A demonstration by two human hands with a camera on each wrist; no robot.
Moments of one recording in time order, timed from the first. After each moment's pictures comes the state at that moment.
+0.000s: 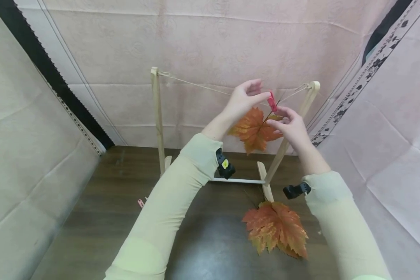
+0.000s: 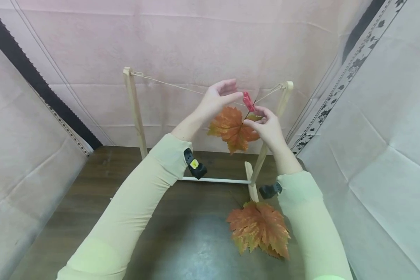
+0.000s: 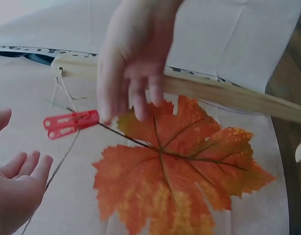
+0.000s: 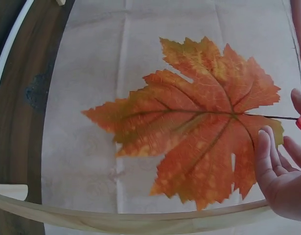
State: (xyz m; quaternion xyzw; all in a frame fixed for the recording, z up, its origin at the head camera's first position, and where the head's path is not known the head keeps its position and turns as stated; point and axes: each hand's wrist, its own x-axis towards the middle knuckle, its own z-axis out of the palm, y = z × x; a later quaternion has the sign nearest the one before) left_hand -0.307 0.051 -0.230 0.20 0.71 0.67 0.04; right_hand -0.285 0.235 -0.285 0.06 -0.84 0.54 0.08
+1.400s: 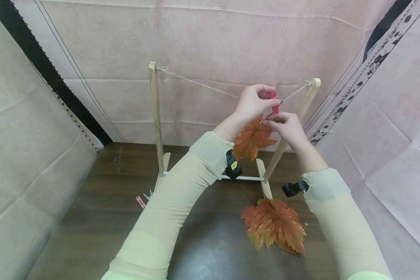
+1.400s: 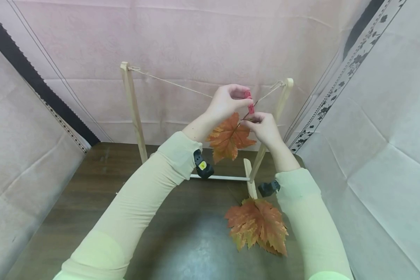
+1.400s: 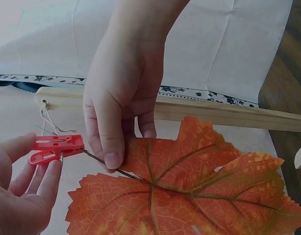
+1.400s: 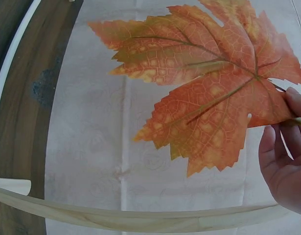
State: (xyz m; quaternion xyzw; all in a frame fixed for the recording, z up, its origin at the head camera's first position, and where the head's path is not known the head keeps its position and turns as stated) left_hand -0.302 0.078 -0.231 0.21 0.78 0.60 -0.01; right_hand -0.290 0.234 -0.289 0.09 -0.88 0.45 0.09
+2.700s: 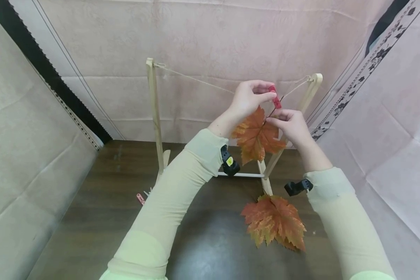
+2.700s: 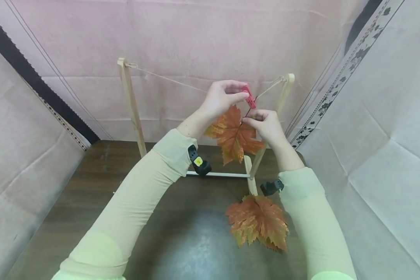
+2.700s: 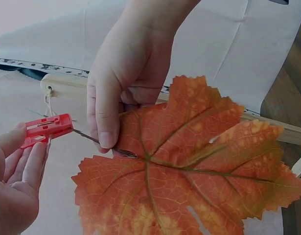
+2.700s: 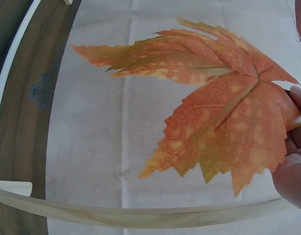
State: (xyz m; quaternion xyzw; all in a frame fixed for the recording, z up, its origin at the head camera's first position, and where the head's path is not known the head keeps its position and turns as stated) left_hand -0.304 0.068 -0.233 0.21 0.75 0.63 0.00; right_hand -0.286 0.239 -0.289 0.09 -0.86 0.49 0.09
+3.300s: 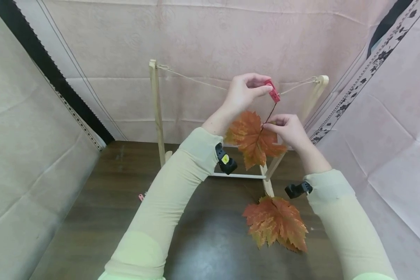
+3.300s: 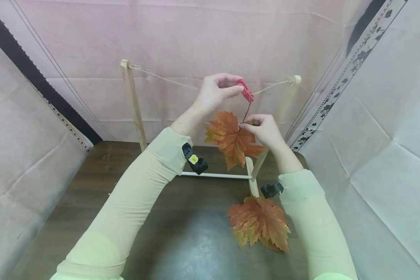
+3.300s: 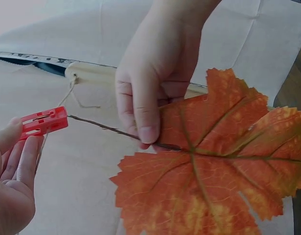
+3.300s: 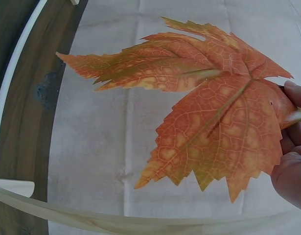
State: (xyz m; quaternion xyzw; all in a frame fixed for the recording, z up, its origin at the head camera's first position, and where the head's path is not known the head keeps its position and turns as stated) left_hand -0.305 0.051 -0.221 0.22 0.72 0.65 -0.04; right_hand -0.283 0.232 -0.292 0.11 -0.89 0.44 0.07
